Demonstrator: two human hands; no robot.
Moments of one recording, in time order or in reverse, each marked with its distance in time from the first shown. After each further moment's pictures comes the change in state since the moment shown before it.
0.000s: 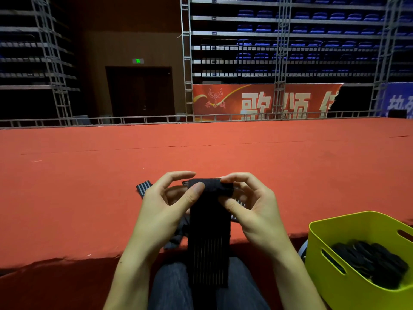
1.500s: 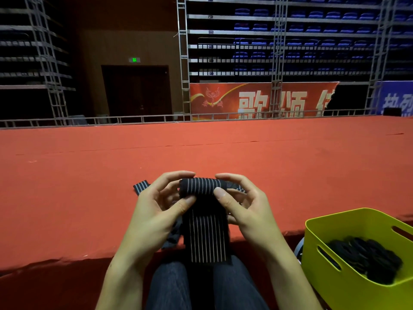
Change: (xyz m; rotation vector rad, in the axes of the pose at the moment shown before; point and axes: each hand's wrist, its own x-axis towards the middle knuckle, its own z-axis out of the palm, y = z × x) left_hand -0.002 -0.011 -0.011 -0.062 -0.155 0.076; right_hand -0.005 -0.005 0.003 0.029 -0.001 0.150
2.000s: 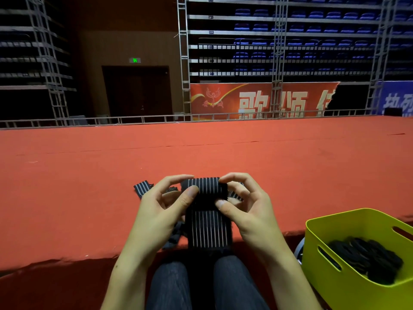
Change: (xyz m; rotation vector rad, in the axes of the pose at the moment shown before) left_hand 0.002 -0.003 0.008 0.037 0.117 -0.086; right_hand -0.003 0.002 -0.003 0.113 -0.067 -0.087
